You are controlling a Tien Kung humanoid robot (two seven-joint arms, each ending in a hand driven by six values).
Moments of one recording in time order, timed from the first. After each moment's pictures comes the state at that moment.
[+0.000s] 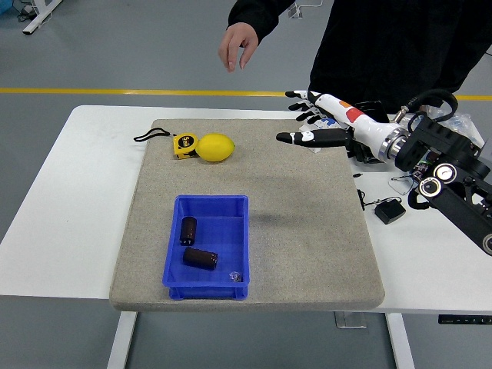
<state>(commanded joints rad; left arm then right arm) -0.08 0.05 -1.14 -0.18 0.94 0.15 0.17 0.79 -0.33 0.83 1.17 -1.26 0.07 -0.05</state>
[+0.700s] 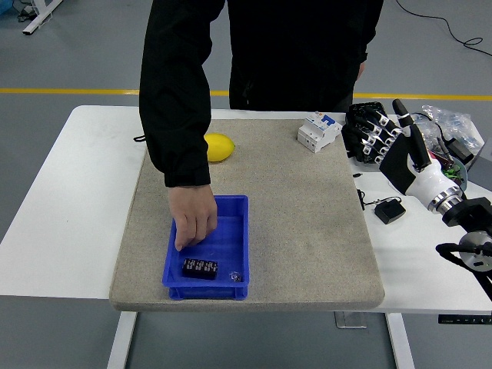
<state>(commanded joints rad) -0.07 0.03 -1.14 -0.18 0.94 0.14 0.17 0.48 -0.35 1.07 1.15 -0.40 0.13 0.06</state>
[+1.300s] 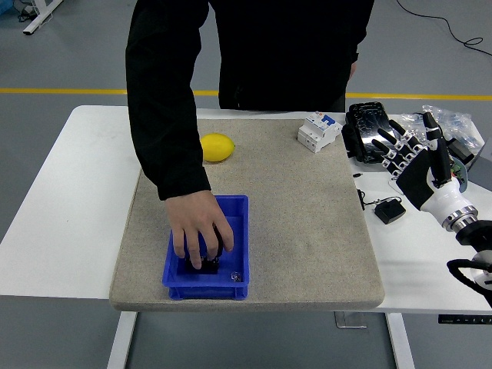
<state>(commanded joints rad) -0.09 0.03 -1.13 -0.18 0.92 0.14 0.17 0.37 -0.32 1.15 1.18 -0.45 0.11 0.10</state>
